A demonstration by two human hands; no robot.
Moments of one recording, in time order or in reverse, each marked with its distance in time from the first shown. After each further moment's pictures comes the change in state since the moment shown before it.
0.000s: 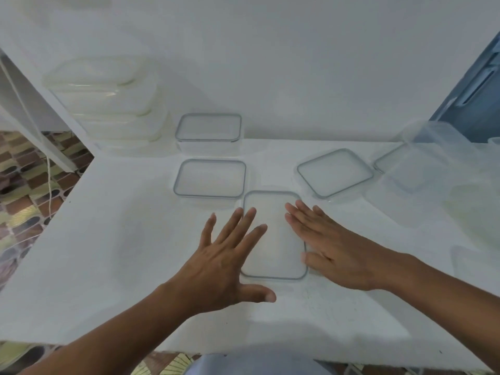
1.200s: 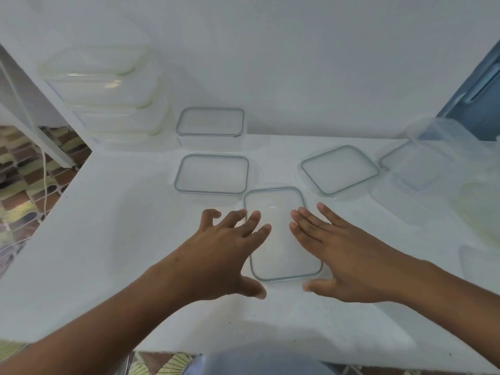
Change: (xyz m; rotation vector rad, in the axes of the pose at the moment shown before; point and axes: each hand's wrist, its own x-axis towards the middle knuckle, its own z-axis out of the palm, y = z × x) left_hand 0.008 0.007 -0.044 0.202 -0.172 0.053; right_hand -0.002 0.001 0.020 -0.502 0.150 -0.067
